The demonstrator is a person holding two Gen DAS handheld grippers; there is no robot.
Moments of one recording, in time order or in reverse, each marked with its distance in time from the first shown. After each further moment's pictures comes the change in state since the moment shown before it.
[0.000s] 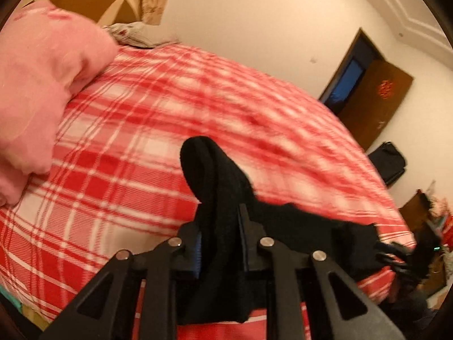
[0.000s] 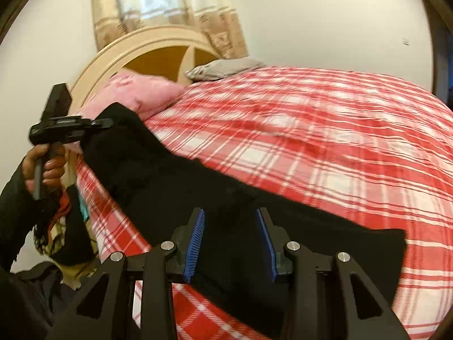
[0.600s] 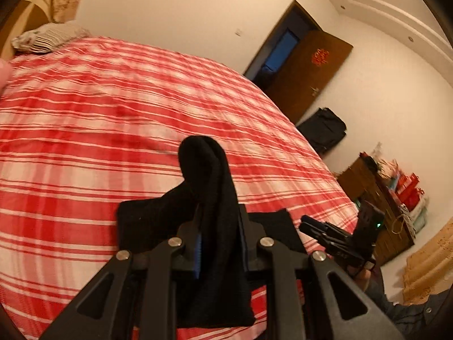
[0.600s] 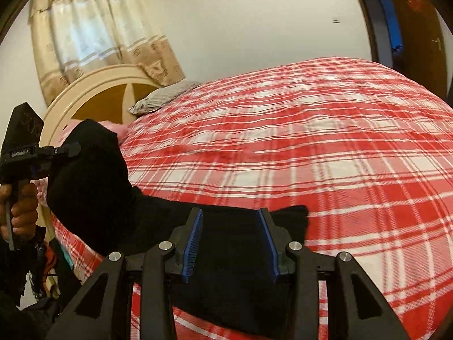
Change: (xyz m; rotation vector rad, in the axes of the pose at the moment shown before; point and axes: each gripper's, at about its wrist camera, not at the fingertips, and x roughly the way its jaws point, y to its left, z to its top) left arm 0.041 -0.185 0.006 0.158 0.143 -0.308; right arm -0.062 -0.086 -0.020 0.255 -0.094 -0.176
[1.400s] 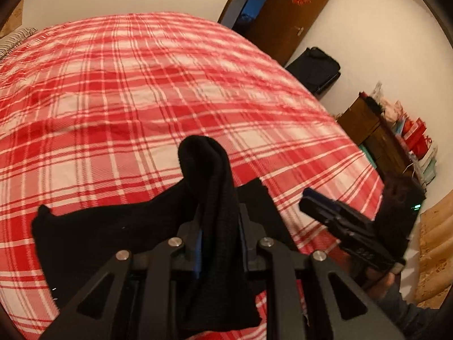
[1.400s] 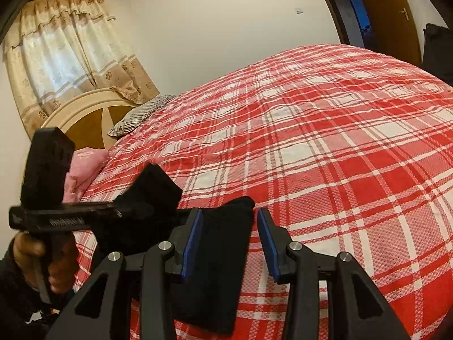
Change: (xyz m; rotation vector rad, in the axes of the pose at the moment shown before) left arm 0.147 -0.104 -0.023 0.164 0.260 0.021; right arm -0.004 -0.056 -0.014 0.159 -0.024 -0.042
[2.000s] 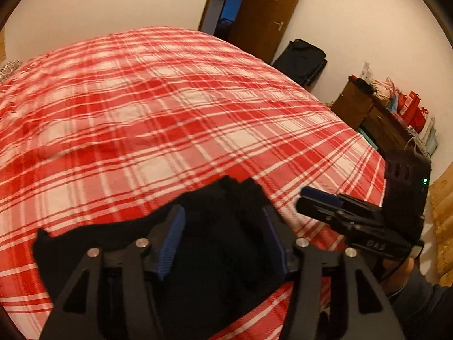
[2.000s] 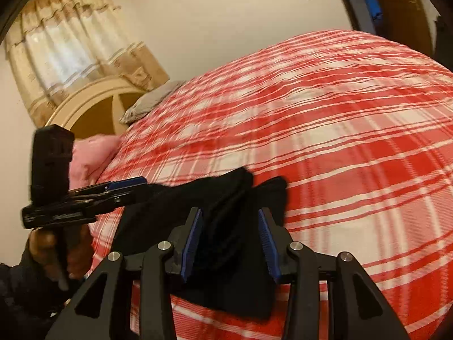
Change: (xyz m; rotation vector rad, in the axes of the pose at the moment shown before) left arm -0.009 -0.012 -0.005 0.138 -0.054 0.020; right arm 0.009 0.037 -0.005 -0.015 0.118 0.080
